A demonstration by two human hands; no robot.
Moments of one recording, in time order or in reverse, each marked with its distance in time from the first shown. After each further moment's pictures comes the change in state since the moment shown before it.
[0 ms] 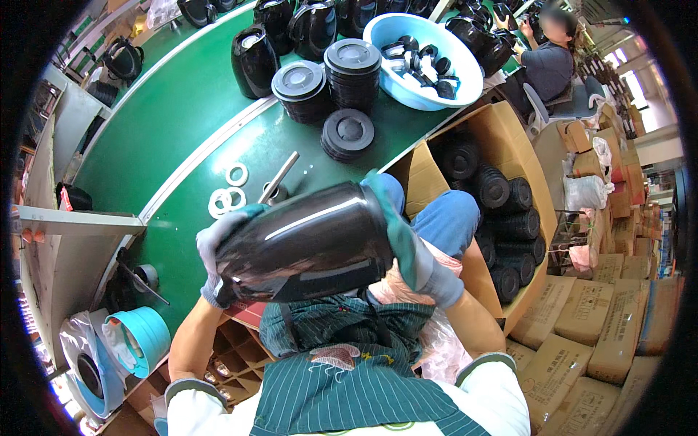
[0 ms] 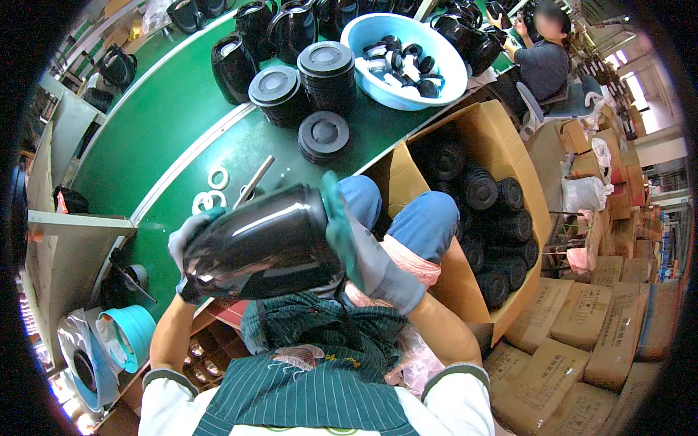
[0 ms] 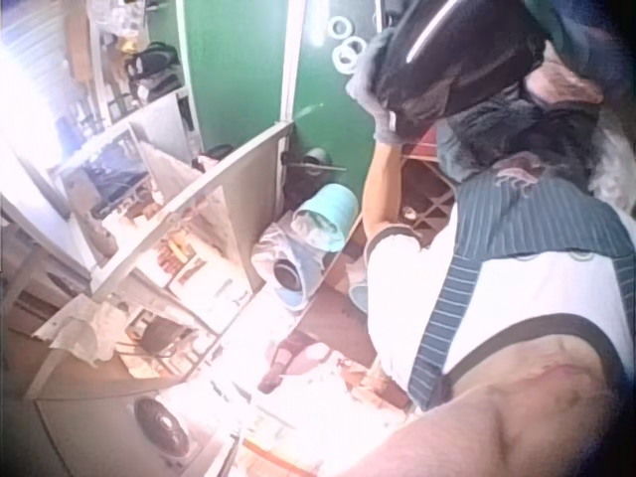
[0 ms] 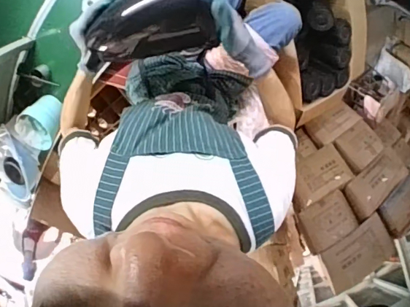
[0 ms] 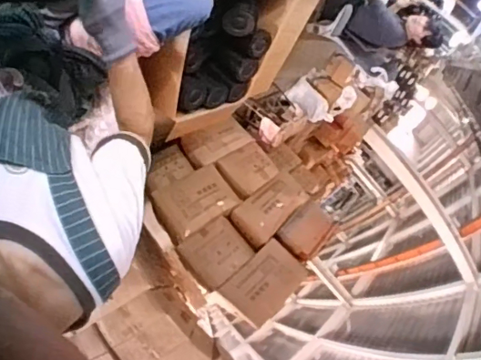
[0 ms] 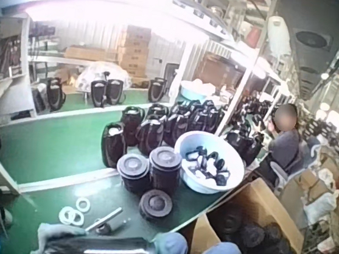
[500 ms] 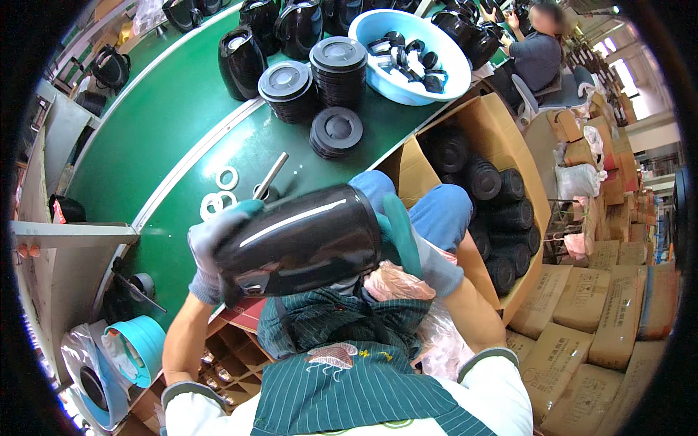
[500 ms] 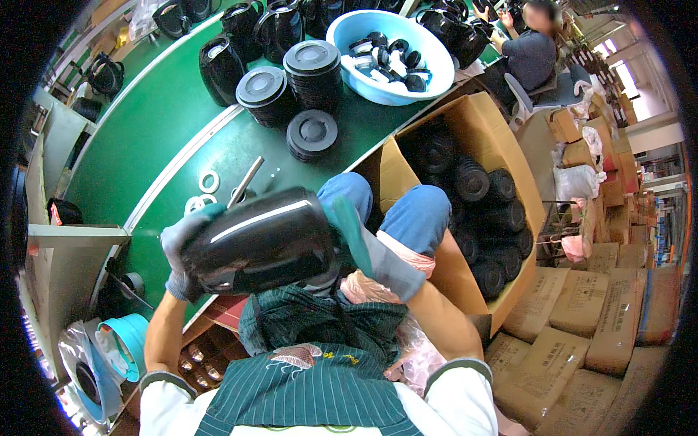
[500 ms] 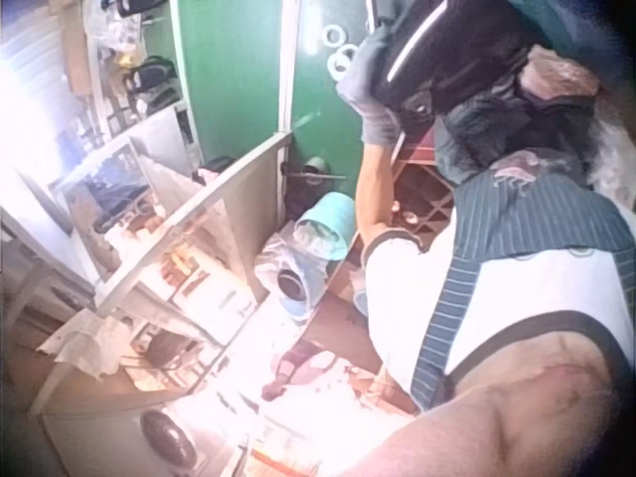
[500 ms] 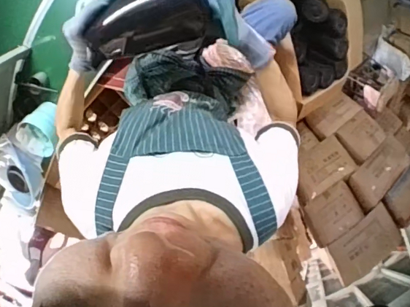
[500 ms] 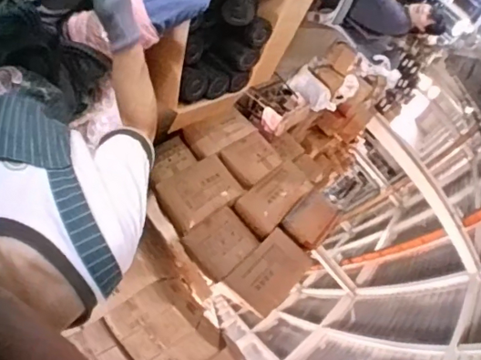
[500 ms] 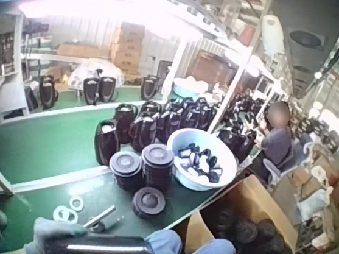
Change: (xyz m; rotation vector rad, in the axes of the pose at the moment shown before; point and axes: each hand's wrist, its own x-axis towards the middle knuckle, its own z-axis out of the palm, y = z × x) left_hand 0.028 0.007 0.004 0.060 -0.145 0.134; right_hand -0.035 0.045 -0.031 0.159 0.277 0.182
